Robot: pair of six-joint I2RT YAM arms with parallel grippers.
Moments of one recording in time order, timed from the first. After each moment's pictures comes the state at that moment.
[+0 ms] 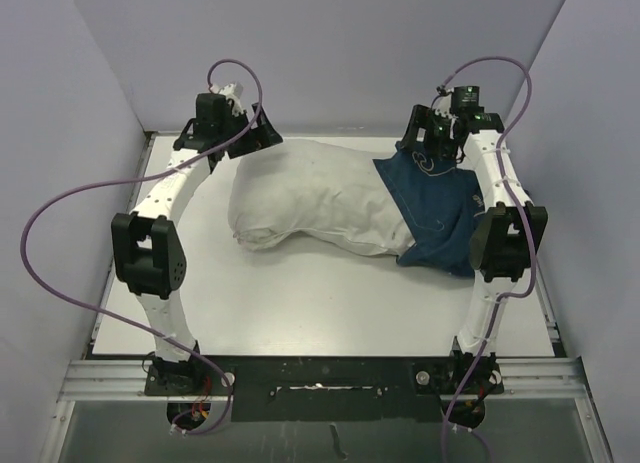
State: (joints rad) left arm -0.19 1.89 1.72 -0.33 0.31 -0.49; right arm 0.02 2.03 2.02 -0.81 -0.29 0.22
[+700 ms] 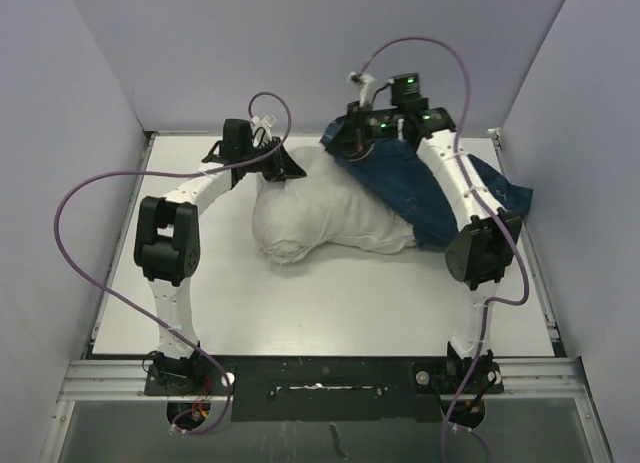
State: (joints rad) left arm -0.25 2.07 1.63 -0.19 0.76 -0.59; right arm 0.25 2.03 2.14 -0.72 -0.91 0.06
